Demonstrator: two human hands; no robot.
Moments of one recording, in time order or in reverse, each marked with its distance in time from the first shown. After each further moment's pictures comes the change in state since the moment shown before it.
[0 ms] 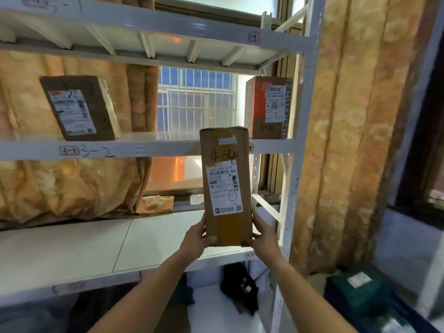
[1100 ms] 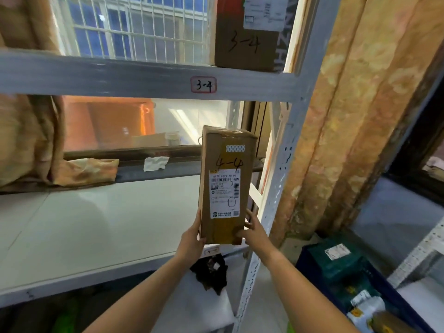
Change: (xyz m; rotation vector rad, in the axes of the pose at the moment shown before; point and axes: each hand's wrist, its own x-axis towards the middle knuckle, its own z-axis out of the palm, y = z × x) left_hand 0.216 -0.151 0.159 0.172 -0.028 -0.207; right_hand 0.180 0.211 -0.065 0.099 -0.162 0.496
